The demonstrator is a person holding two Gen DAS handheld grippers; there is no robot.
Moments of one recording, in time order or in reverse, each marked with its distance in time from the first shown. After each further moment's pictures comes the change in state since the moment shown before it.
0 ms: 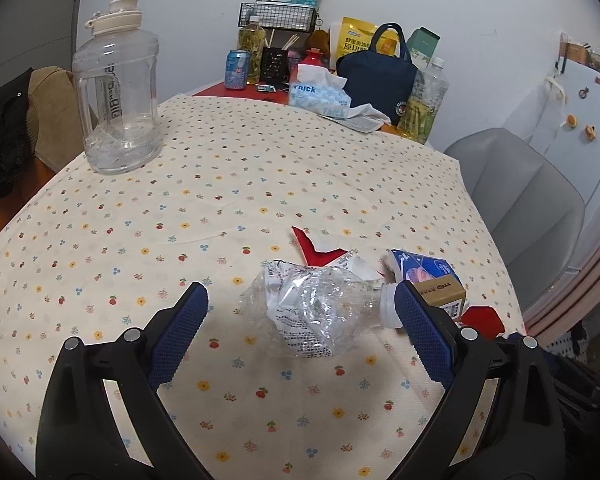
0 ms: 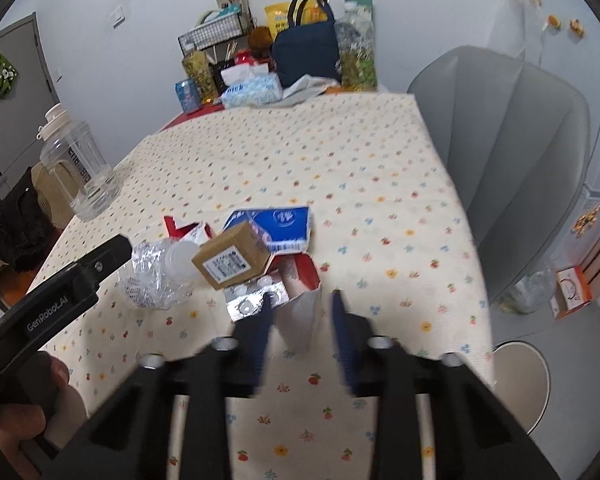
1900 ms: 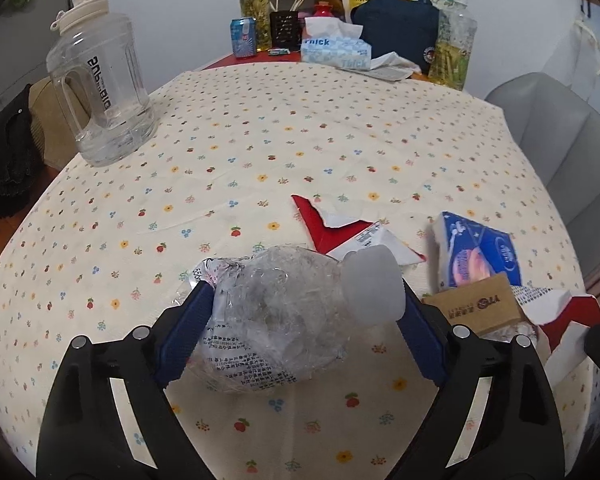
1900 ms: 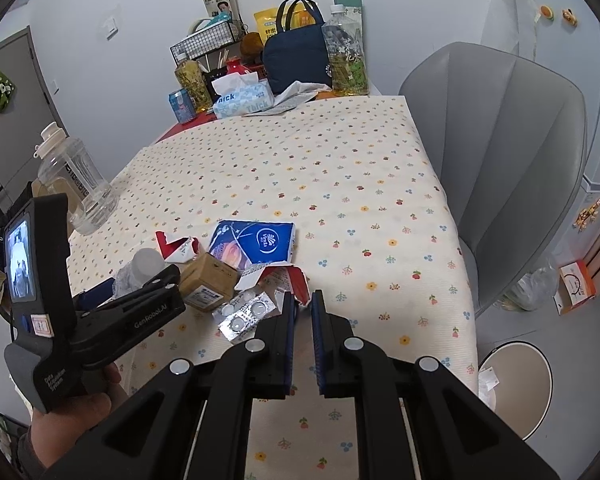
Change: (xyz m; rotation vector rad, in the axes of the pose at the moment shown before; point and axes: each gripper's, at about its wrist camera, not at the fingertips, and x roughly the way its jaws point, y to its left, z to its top) left arm 0.057 -0.025 -0.005 0.081 0.113 0.175; right arm -0.007 -0.021 0.010 0.028 -0.022 0.005
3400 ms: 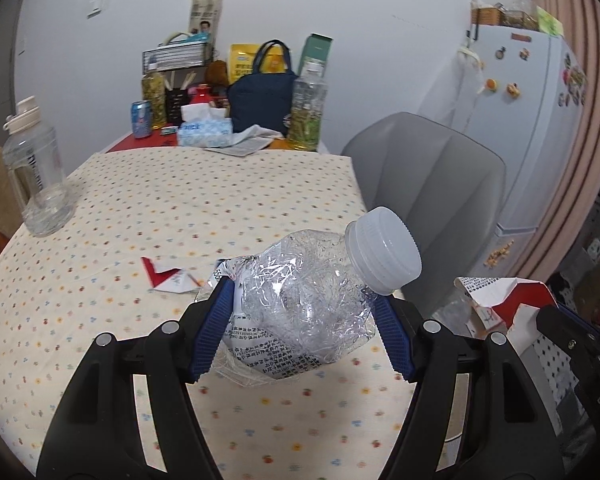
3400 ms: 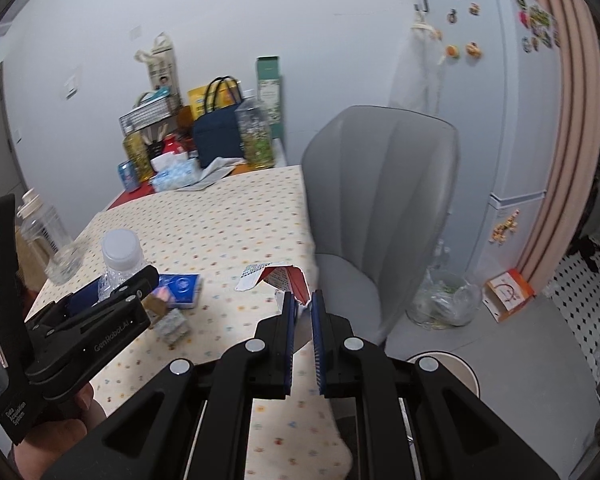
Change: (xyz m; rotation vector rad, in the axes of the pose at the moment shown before) left arm -0.131 -0.103 -0.012 0.127 -0.204 -0.321; right arm -0.143 -0.076 -0.019 0.096 -0.220 -0.223
